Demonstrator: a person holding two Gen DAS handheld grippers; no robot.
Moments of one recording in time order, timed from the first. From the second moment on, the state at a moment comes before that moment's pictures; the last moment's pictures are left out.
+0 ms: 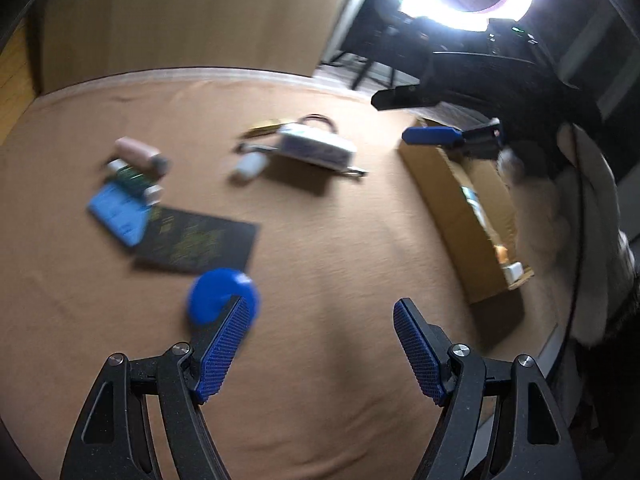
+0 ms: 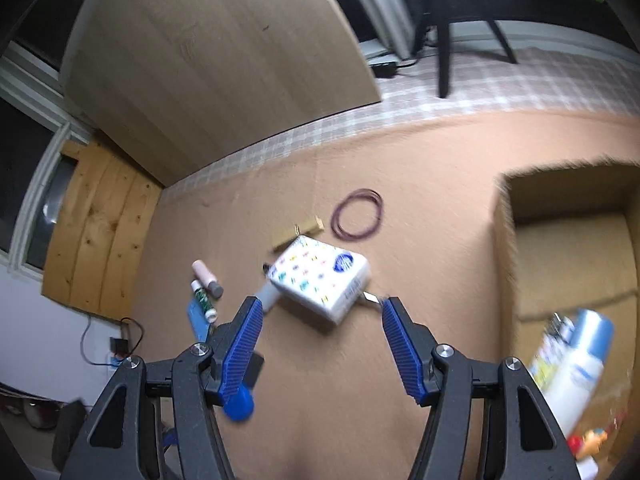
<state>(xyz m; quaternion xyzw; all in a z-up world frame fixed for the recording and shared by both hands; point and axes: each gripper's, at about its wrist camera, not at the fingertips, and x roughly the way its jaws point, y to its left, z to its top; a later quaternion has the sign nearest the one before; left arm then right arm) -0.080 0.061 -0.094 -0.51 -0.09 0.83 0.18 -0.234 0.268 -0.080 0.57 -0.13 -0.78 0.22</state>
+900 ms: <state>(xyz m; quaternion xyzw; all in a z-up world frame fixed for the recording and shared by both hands) -0.074 0.012 -0.104 -0.52 -0.11 0.84 0.15 -0.258 0.207 -0.128 0.62 -0.02 -0.76 0.20</state>
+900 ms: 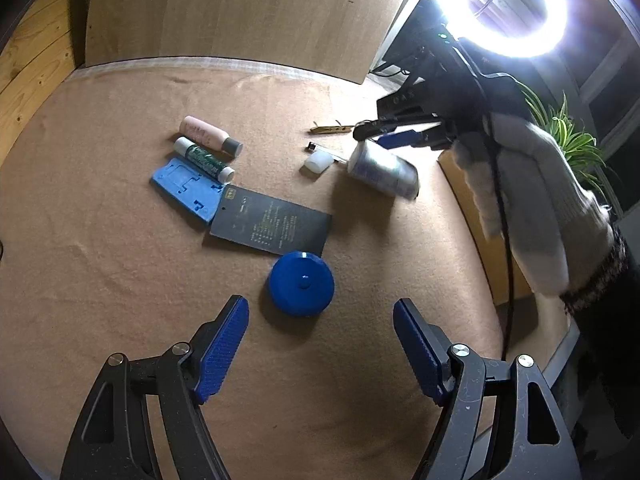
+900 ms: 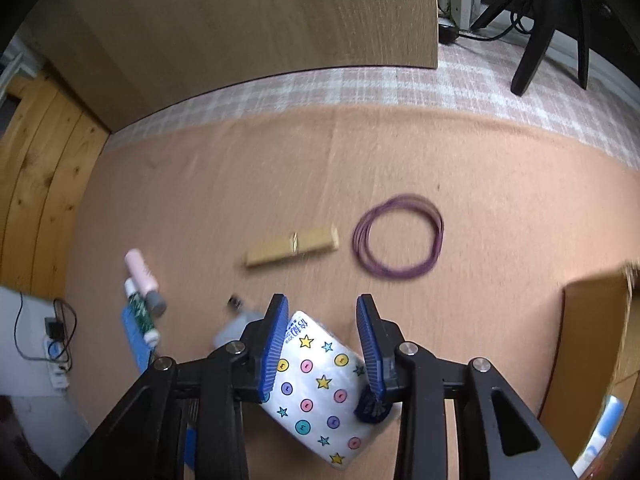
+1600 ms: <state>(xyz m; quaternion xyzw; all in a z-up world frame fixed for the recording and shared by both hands) -0.076 0.058 -0.115 -0.53 -0.08 0.82 0.19 -0.168 0.284 -0.138 0.64 -0.14 -0.73 0.19</state>
